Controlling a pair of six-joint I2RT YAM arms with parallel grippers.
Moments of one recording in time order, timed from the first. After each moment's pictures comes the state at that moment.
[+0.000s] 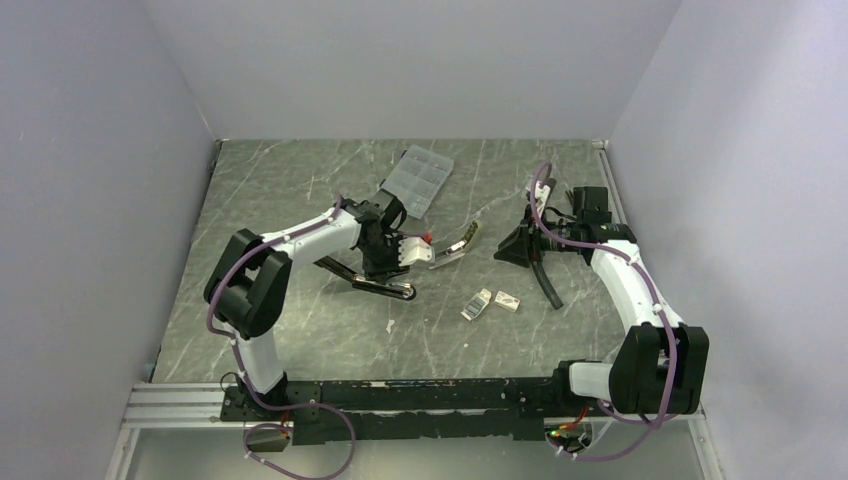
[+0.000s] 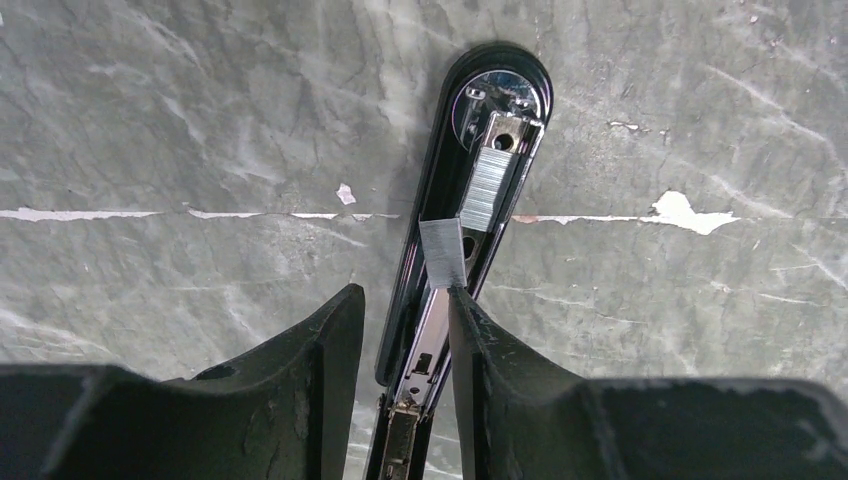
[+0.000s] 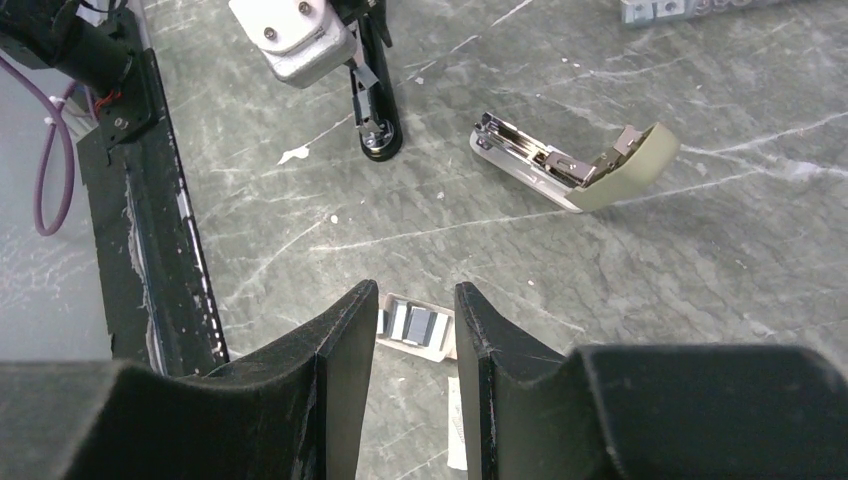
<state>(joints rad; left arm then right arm) -0.62 1.81 1.27 -0.77 0.28 0.89 -0.02 1.26 0.92 -0.59 -1.10 -0.55</state>
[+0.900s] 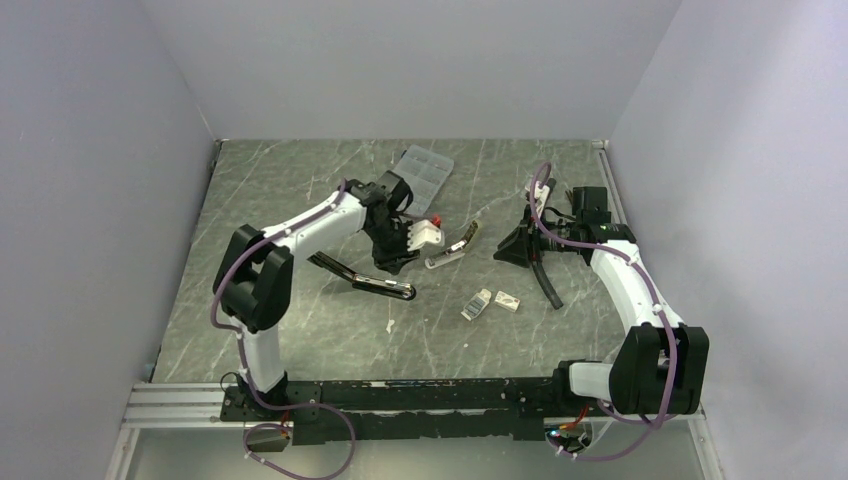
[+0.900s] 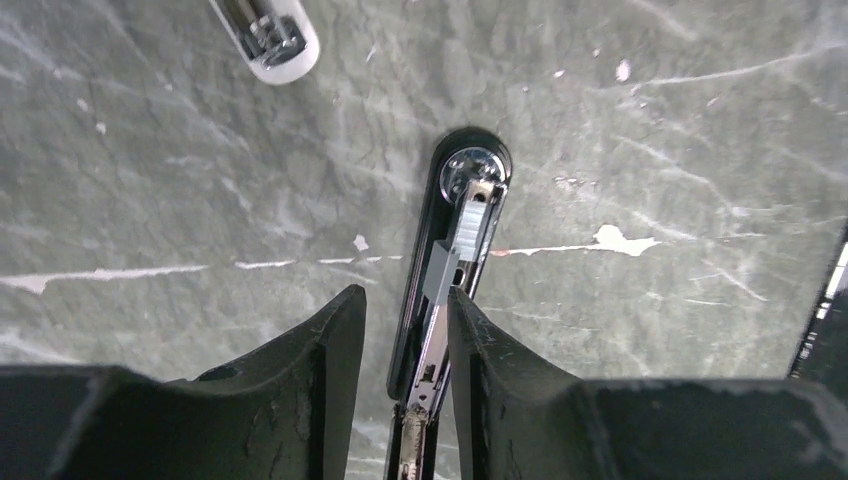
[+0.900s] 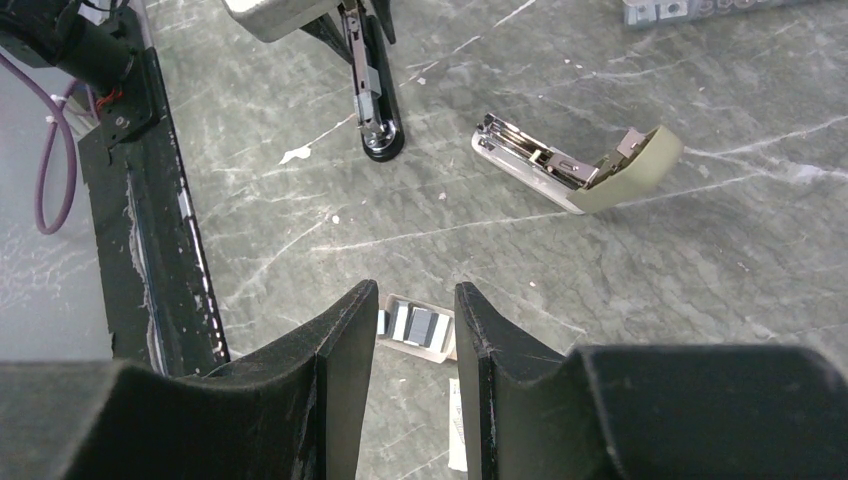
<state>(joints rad) -0.62 1.85 1.45 -0.90 0.39 0.89 -0.02 1.26 0.92 -0.59 -1.10 -0.55</state>
